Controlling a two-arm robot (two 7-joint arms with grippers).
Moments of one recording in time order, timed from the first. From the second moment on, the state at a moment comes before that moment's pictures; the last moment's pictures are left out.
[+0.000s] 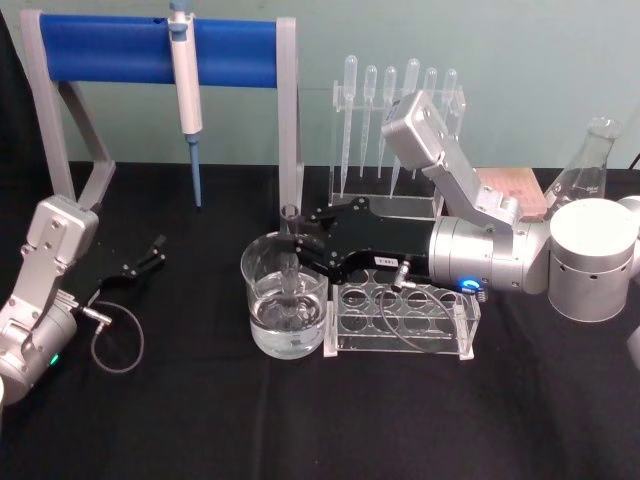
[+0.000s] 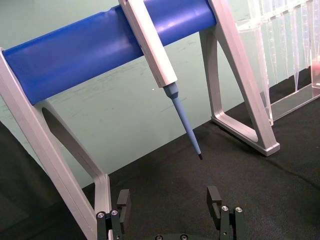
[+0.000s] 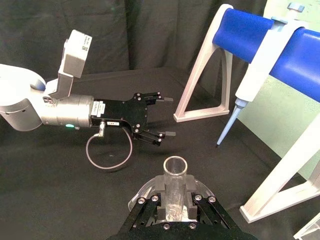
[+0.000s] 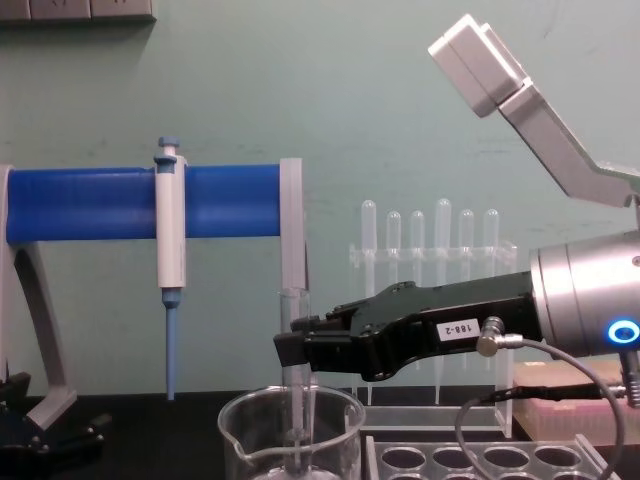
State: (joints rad) left arm -0.20 0.60 0.45 -1.41 -0.25 -0.12 0.03; right arm 0.61 0.49 -0.72 -1.47 0.46 0.22 0.64
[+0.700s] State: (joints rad) left arm -0.20 0.60 0.45 -1.41 -0.25 -0.12 0.03; right arm 0.61 0.49 -0.72 -1.47 0.46 0.22 0.64
